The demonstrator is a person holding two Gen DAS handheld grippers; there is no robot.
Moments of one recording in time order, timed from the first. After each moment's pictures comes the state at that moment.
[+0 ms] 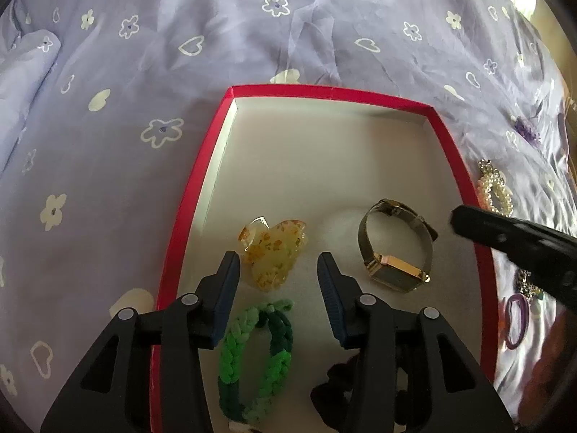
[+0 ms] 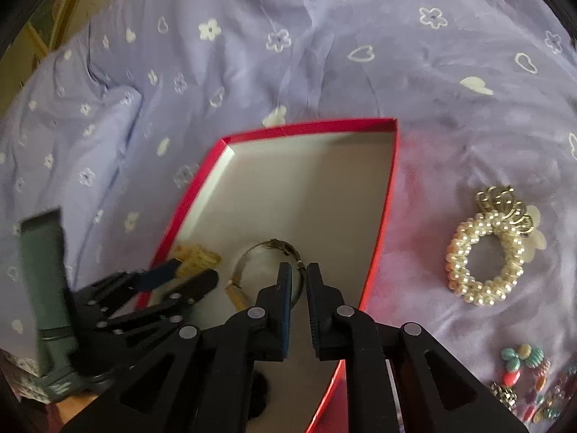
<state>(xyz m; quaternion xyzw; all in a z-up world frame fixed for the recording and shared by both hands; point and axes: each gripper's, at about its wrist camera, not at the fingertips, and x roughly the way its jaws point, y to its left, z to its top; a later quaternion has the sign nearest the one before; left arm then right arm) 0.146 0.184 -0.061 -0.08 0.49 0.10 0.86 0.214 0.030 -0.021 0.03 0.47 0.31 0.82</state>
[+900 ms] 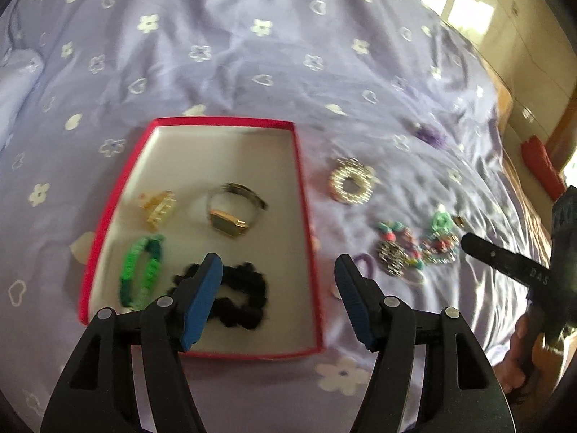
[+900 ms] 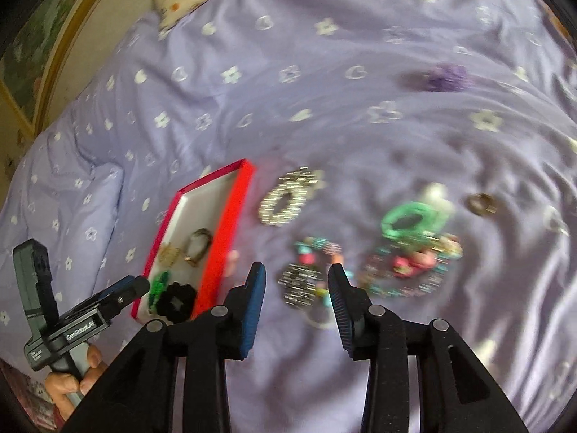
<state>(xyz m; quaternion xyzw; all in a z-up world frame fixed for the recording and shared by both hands) 0.077 0.081 0.008 -0.11 0.44 0.00 0.89 0.135 -0.178 0.014 0.13 0.42 0.21 0.87</state>
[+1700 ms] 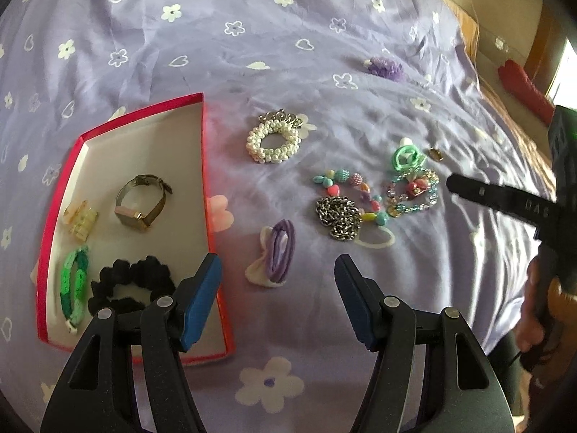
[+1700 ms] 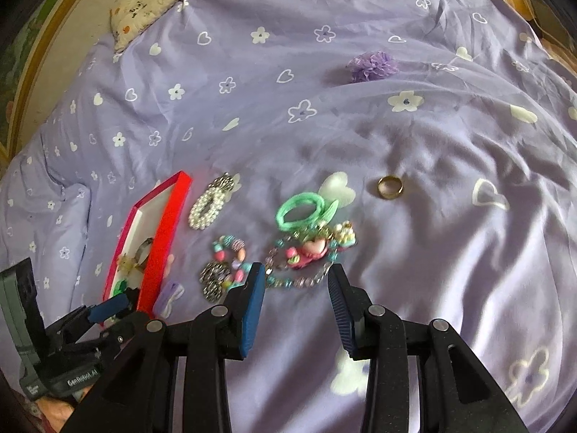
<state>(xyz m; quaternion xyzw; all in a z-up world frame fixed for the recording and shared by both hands) 0.098 -0.003 -0.021 -0.01 0.48 -0.05 0.88 0.145 -0.235 -0.007 0.14 0.43 0.15 0.88</state>
